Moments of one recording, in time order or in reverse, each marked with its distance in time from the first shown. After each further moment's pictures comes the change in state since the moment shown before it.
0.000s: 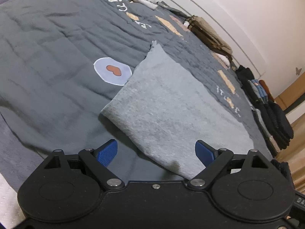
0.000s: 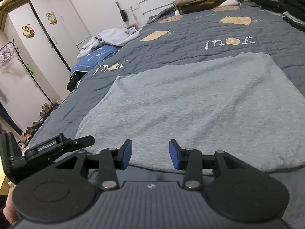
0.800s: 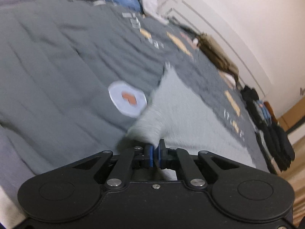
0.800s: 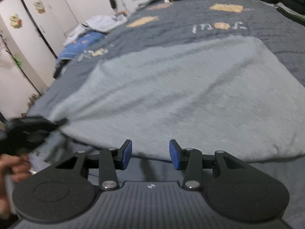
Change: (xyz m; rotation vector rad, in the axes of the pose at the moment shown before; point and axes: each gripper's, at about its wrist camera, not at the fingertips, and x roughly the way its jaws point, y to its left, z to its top) left arm -0.017 0.023 0.032 -0.085 -0.117 0.028; right arm 0.022 -0.022 -0.013 0.016 0.108 -0.105
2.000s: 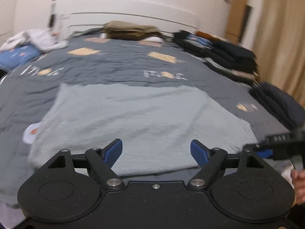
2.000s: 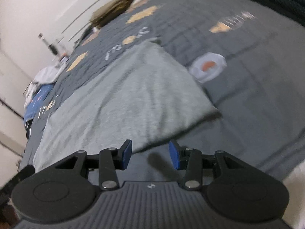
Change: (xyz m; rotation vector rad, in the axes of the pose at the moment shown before) left arm -0.020 -0.153 -0.103 0.770 0.097 -0.212; right arm -0.081 -0.135 -0.039 0.464 -0.145 -0.105
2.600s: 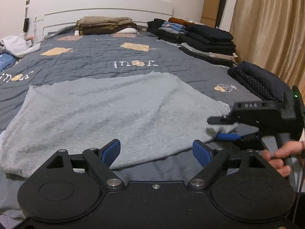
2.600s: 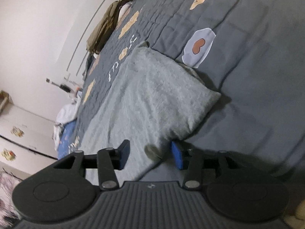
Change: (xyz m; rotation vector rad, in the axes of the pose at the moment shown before) left arm 0.021 -0.039 -0.012 0.085 0.047 -0.075; right arm 0.038 -0.035 -0.001 0.331 -0.052 0.226
